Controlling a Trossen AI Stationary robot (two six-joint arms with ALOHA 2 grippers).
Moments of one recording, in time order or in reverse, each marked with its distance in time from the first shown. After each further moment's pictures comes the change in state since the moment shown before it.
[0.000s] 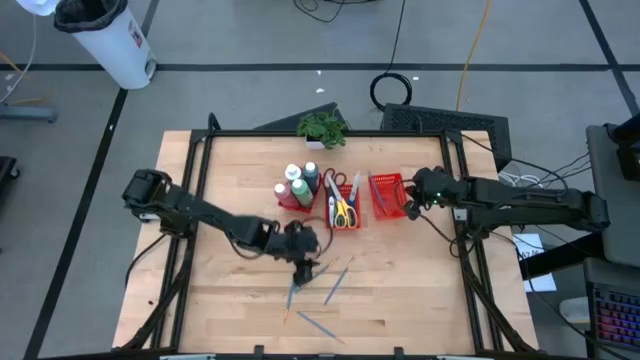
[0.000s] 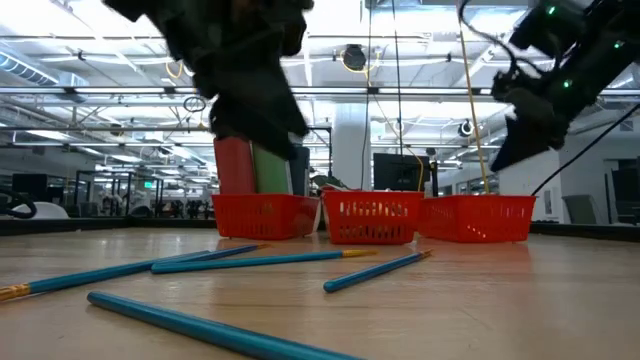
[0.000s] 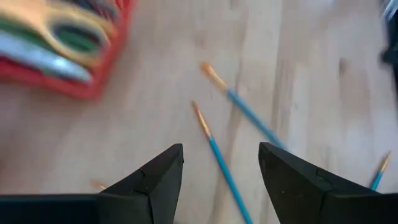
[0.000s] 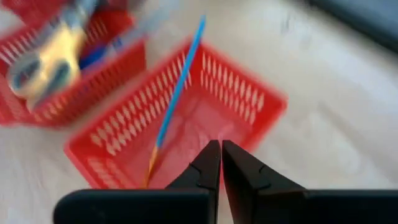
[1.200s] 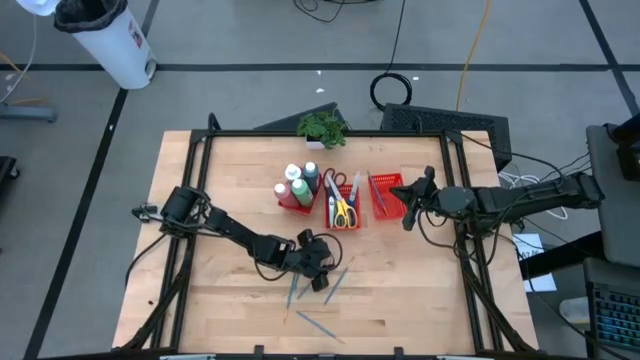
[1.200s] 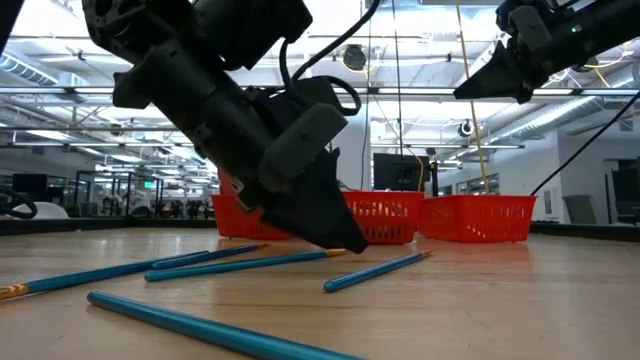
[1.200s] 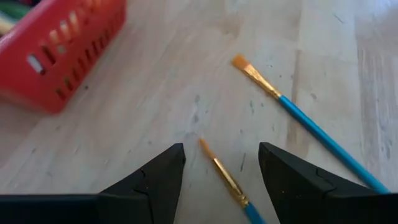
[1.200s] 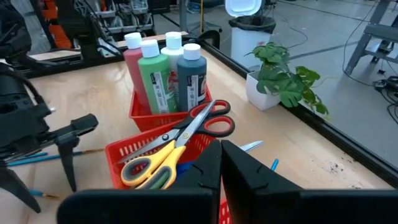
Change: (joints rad) left arm -0.045 0.344 0.000 0.342 -0.226 0.024; right arm 0.355 -0.040 0.000 0.431 0.279 -0.174
